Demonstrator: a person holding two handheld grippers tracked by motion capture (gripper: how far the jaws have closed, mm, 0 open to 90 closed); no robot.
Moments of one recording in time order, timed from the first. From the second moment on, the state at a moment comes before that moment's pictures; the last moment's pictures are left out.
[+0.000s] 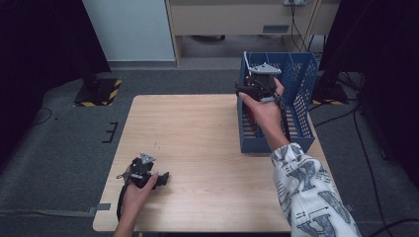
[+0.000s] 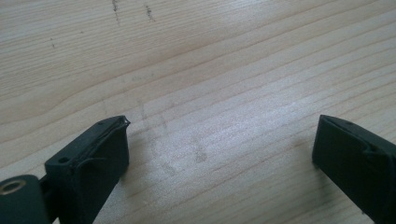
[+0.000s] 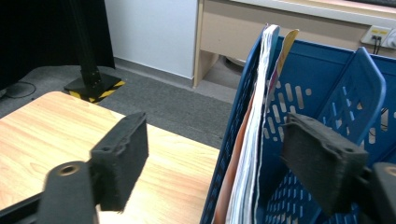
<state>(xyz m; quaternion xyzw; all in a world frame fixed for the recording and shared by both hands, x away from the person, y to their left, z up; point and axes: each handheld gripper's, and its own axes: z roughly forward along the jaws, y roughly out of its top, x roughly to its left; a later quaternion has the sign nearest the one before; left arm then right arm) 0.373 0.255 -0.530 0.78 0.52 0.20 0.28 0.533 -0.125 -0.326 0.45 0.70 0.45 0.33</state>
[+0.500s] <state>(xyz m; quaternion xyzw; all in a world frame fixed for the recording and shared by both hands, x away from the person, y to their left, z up) 0.373 0.254 -0.530 0.78 0.52 0.19 0.28 0.519 -0.130 -0.330 0.43 0.70 0.46 0.34</state>
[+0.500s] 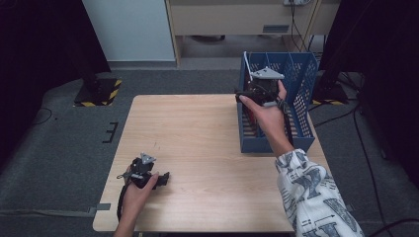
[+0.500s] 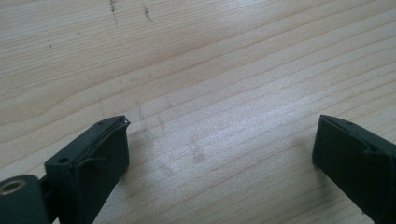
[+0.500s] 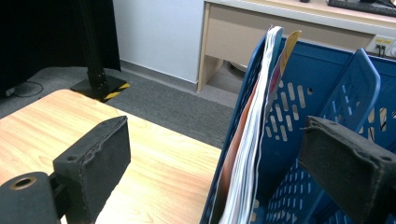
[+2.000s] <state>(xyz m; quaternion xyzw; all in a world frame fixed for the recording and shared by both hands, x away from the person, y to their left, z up) 0.374 0.253 -0.531 0.78 0.53 0.20 0.28 0.469 -0.154 -0.360 0.40 0.74 0.46 0.29</state>
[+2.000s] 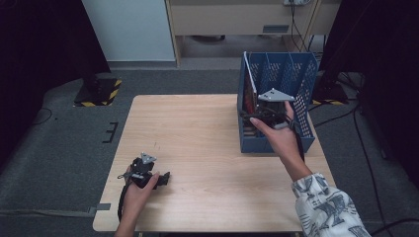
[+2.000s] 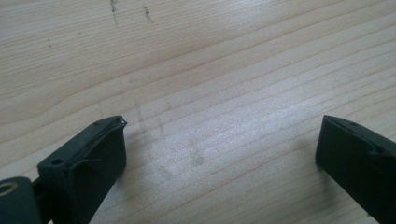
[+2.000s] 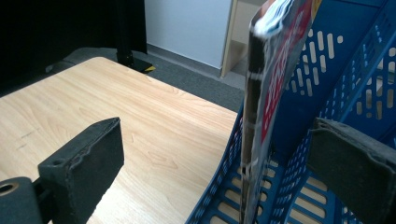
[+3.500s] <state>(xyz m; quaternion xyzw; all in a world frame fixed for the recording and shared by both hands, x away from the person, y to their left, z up) 0.371 0.253 -0.533 0.78 0.52 0.20 0.29 0.397 -0.182 -0.428 0.37 0.78 0.44 0.25</state>
